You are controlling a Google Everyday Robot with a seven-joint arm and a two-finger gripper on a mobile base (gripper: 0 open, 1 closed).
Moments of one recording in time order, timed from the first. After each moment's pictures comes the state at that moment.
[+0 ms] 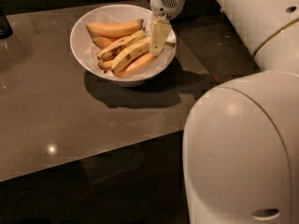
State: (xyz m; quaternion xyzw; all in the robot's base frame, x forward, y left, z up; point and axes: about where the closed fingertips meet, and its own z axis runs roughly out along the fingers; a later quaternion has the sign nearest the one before) arm 0.664 -0.036 0.938 -0.68 0.72 0.04 0.14
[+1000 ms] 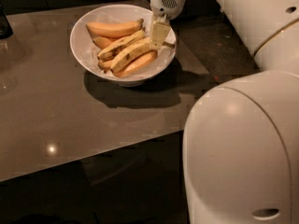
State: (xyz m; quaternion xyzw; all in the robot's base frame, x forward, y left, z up) arm 0.664 -0.036 0.938 -0.68 0.72 0.04 0.14
